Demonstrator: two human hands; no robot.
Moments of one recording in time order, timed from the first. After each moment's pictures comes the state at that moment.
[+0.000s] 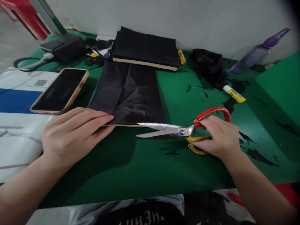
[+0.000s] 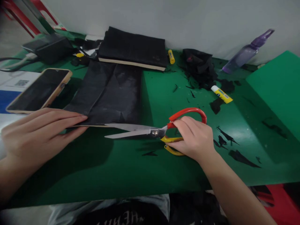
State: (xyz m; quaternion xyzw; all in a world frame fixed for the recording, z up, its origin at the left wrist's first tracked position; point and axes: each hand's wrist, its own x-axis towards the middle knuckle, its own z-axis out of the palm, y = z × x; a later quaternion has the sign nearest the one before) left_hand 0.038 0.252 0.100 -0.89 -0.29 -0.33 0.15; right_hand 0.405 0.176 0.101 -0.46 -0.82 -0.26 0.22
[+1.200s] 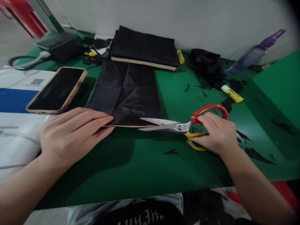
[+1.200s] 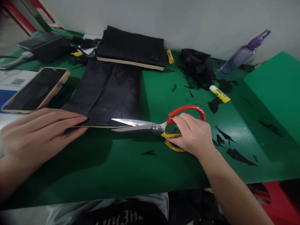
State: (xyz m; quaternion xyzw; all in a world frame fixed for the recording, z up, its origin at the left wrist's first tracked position) left_hand 0.038 0.251 0.098 -0.89 -0.28 -0.32 0.15; right_hand 0.410 0.179 0.102 -0.47 -0.82 -0.26 0.18
